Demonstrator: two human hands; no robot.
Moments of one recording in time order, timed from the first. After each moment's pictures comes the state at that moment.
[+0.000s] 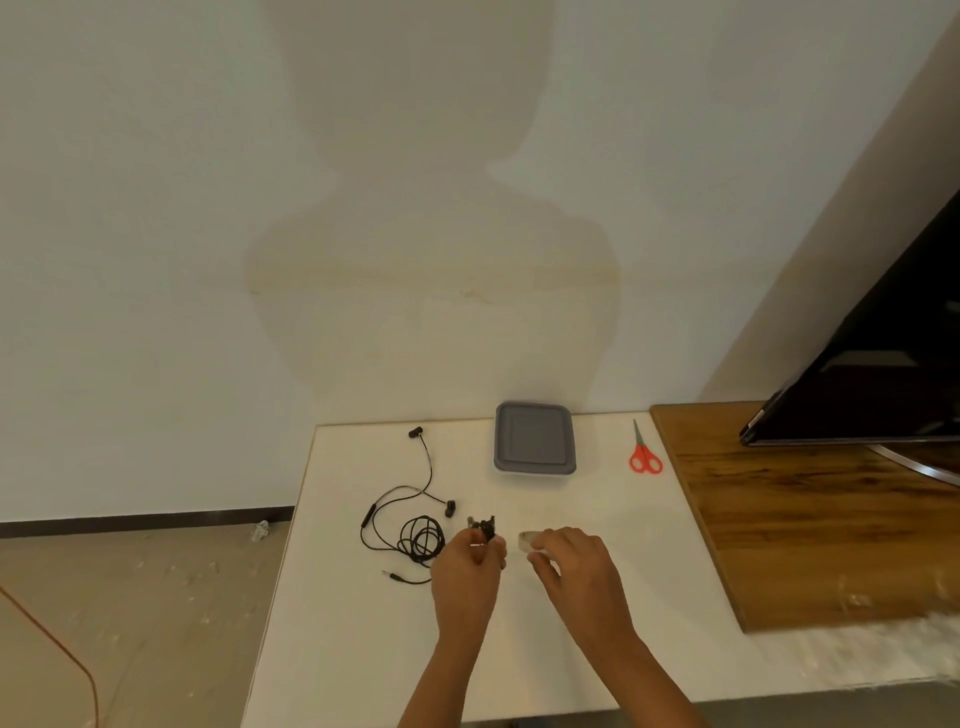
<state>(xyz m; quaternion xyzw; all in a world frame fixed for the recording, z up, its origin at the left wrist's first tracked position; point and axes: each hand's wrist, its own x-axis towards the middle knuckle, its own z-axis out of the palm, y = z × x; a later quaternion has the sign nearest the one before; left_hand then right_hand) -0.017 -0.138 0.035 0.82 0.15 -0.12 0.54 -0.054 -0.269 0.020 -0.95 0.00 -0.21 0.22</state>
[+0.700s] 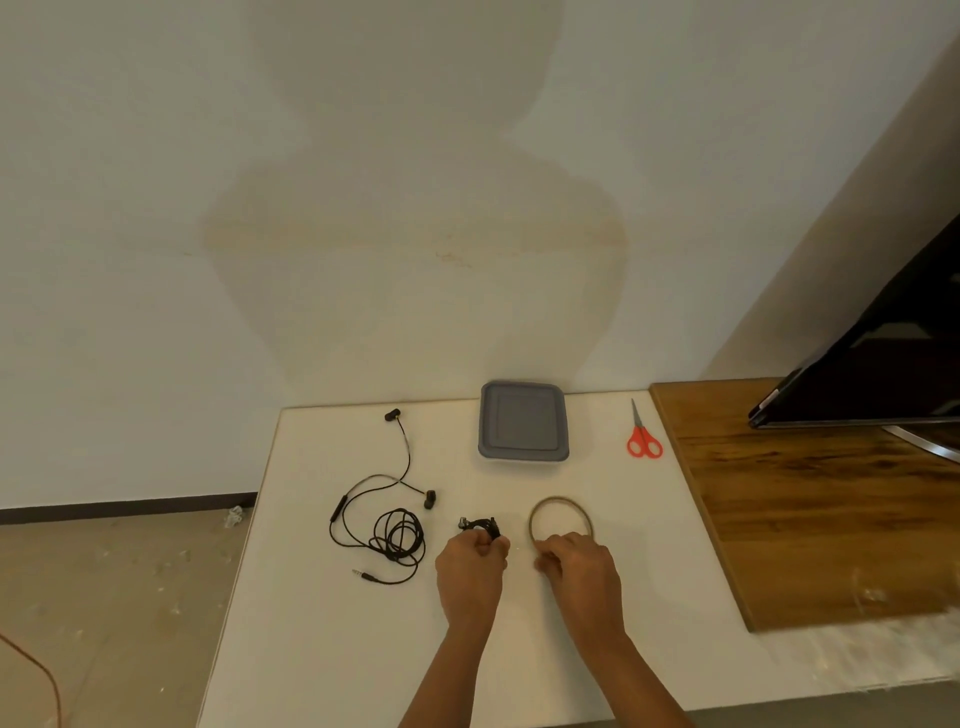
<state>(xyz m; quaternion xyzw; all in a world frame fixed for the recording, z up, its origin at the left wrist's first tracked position) 0.004 -0.171 -0.026 0.83 0.19 -0.18 0.50 -0.037 -0.300 -0.071 -0.96 0.12 -0.08 0.23</state>
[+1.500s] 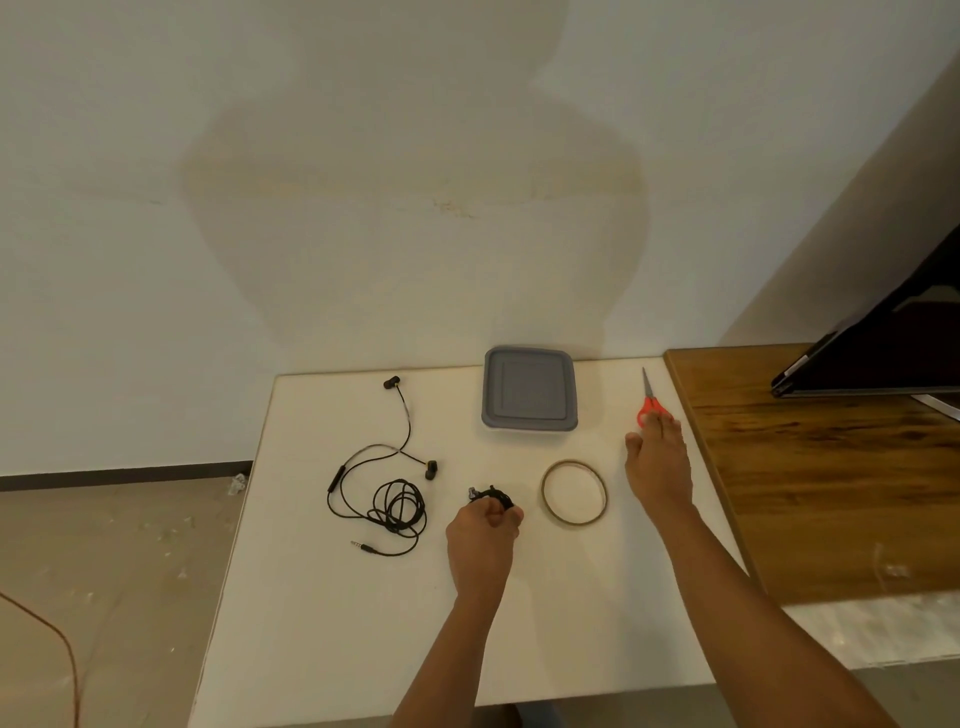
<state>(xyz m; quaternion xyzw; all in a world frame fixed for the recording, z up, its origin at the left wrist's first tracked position) 0.010 -0.178 -0.032 0.84 0.17 -0.19 0.48 0.041 -0.411 -0.078 -0.94 0.30 -0.03 0.18</state>
